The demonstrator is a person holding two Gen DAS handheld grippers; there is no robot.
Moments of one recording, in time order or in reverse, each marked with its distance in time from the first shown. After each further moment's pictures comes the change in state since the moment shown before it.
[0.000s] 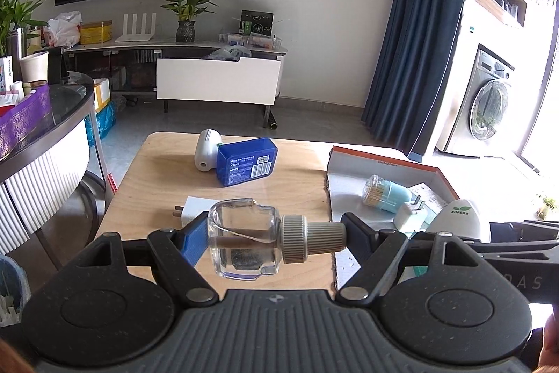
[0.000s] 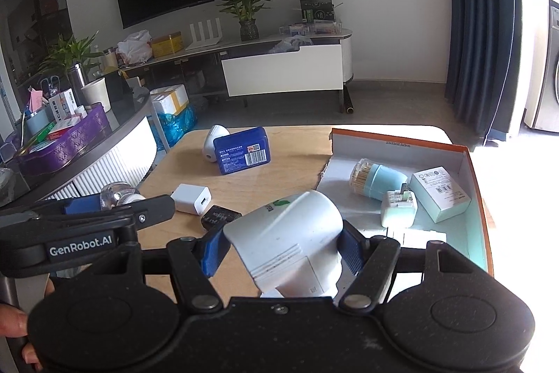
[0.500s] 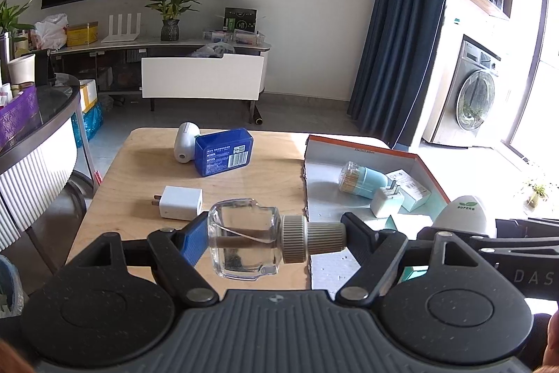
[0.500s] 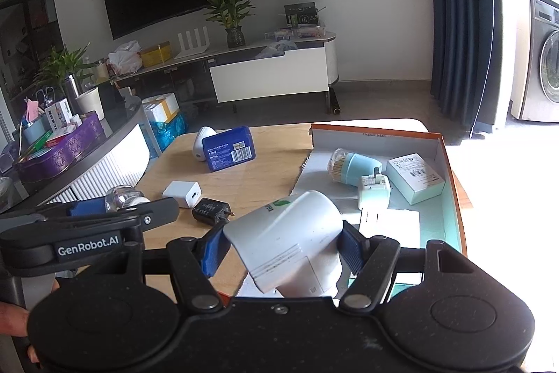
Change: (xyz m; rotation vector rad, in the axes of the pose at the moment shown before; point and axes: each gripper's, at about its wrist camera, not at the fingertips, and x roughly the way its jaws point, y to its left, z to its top) left arm -0.008 -0.021 -0.012 0.029 0.012 -0.034; right arm -0.027 -0.016 -0.017 0.042 -0.026 -0.026
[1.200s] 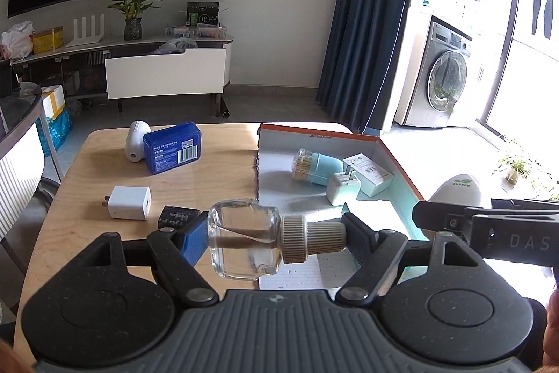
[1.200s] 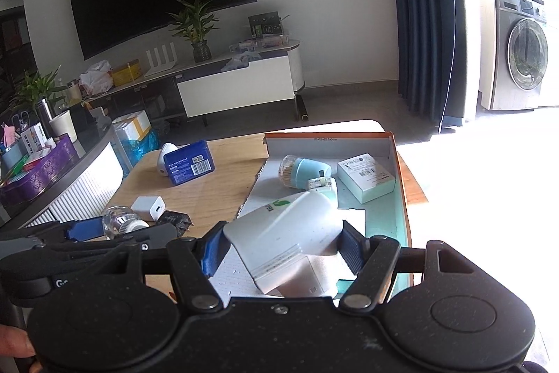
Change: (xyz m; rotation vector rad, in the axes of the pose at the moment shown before) left arm 0.012 -0.040 -0.004 0.064 0.034 -0.085; right arm -0.016 -0.040 -0.002 0.073 -0.027 -0.082
